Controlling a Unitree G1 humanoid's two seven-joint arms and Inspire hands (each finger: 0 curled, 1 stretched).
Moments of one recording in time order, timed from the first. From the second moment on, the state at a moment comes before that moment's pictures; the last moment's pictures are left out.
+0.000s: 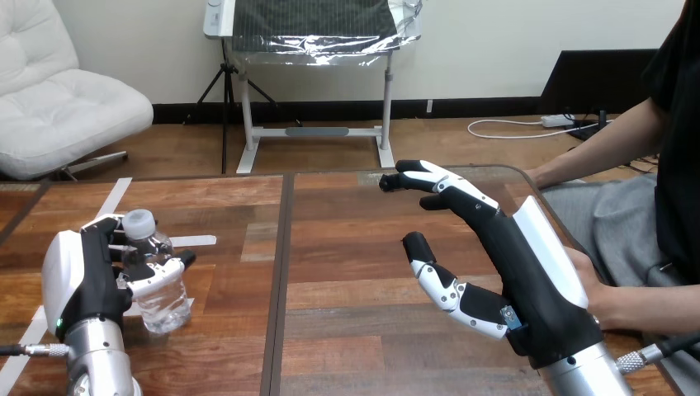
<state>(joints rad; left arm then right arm) -0.17 0.31 0.06 0.50 0.32 -0.06 0.38 0.22 -0.24 0.11 -0.30 -0.31 -0.41 0.08</state>
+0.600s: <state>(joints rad) -0.17 0.31 0.06 0.52 0.32 -0.09 0.40 0.22 -0.24 0.11 -0.30 -0.31 -0.41 0.08</state>
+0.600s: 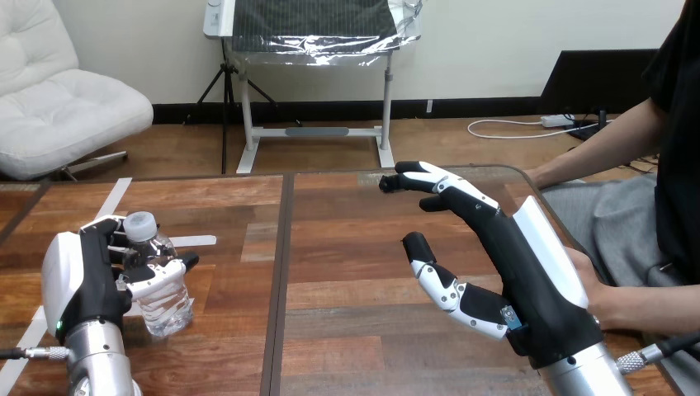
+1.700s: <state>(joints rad) -0.17 0.30 0.05 0.53 0.32 -0.11 0.42 0.22 -0.24 0.10 -0.30 -0.31 -0.41 0.08</state>
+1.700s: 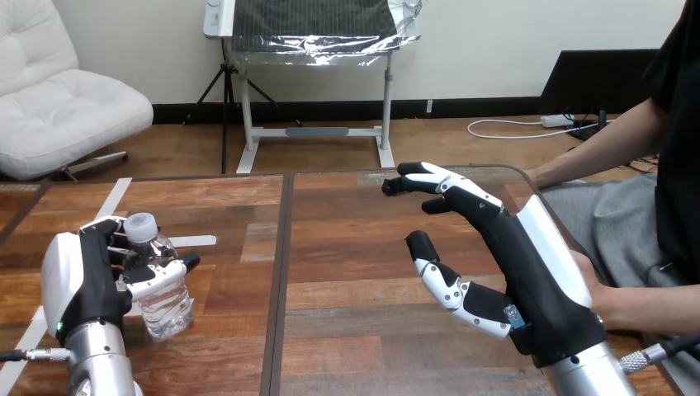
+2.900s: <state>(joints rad) -0.06 0.15 0.09 0.44 0.13 -0.31 0.37 0.22 -0.24 0.08 -0.30 -0.31 -0.42 0.08</state>
